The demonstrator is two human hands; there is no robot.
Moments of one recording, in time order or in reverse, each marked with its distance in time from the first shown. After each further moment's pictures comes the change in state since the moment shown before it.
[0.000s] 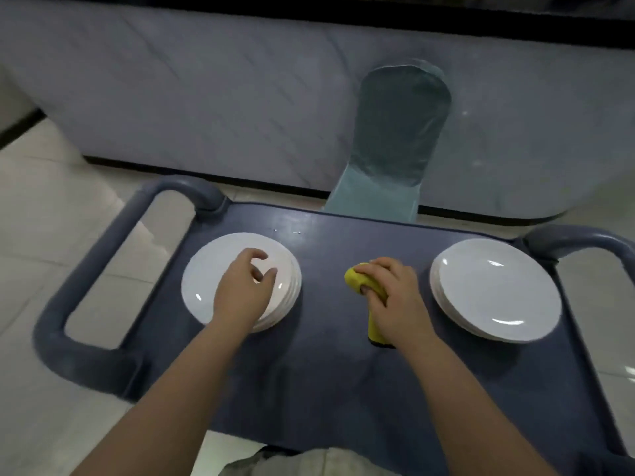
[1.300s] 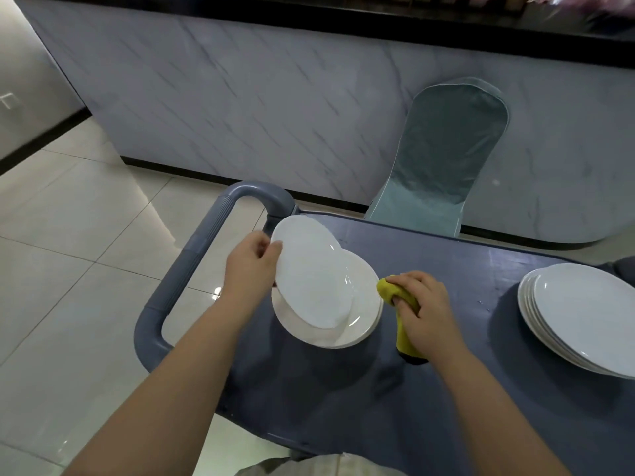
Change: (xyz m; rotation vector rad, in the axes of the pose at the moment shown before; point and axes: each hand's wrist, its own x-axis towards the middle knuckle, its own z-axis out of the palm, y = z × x) left_hand 0.062 -0.066 -0.119 -0.277 0.048 -0.036; right_hand 0.023 -0.066 0.098 0.041 0.030 0.037
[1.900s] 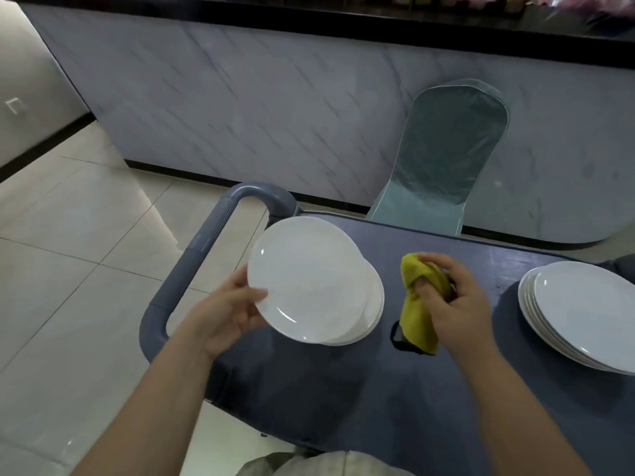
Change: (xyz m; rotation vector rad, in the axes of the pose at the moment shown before) left_hand -0.038 -0.029 -0.045 -0.823 -0.496 -0.462; right_hand -0.003 -0.037 -0.037 0.450 0.189 0.112
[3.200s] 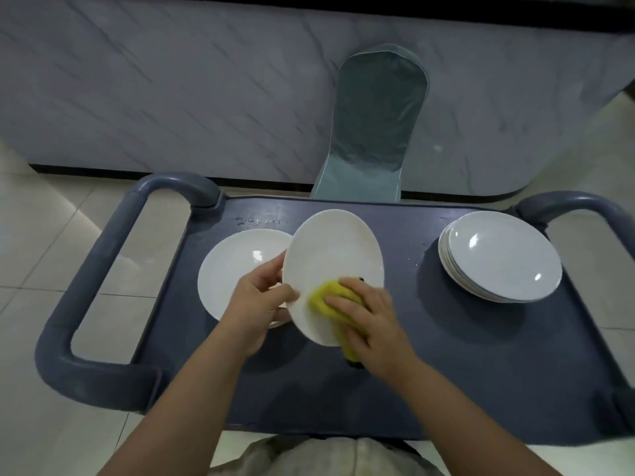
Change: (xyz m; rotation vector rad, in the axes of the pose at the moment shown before) left_hand 0.018 -0.069 0.137 0.313 -0.078 0.137; right_hand -0.069 0.053 -0.035 -0.523 -0.274 -0.342
